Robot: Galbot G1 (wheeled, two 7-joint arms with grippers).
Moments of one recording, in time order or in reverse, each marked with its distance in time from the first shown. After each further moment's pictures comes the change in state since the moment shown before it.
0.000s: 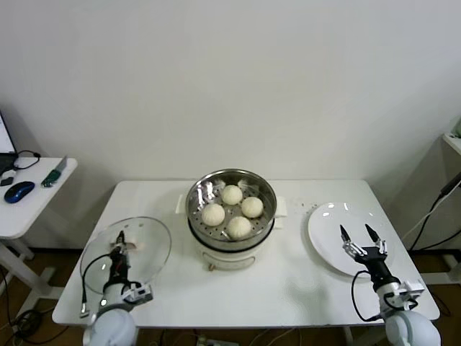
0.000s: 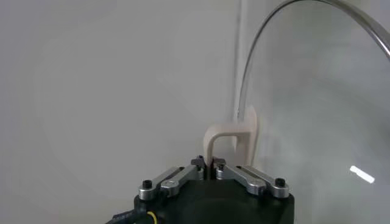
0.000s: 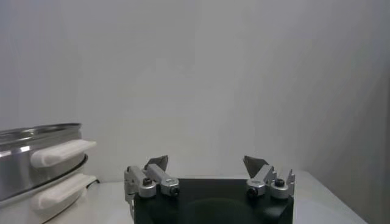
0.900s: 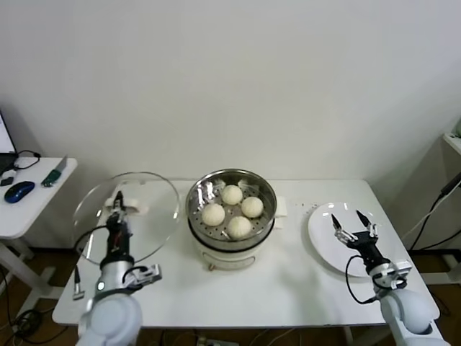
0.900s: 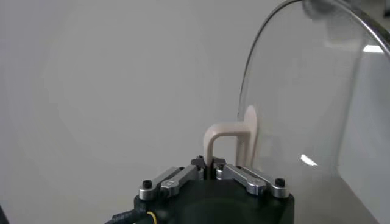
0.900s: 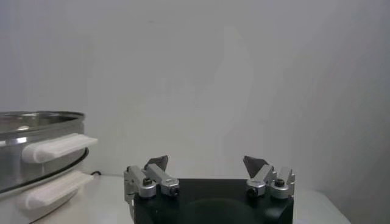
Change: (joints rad) left arm -0.030 0.180 0.163 -0.417 0.041 0.298 0.109; right arm 0.115 -0.073 -0.094 -0.049 -0.065 -0.027 0.032
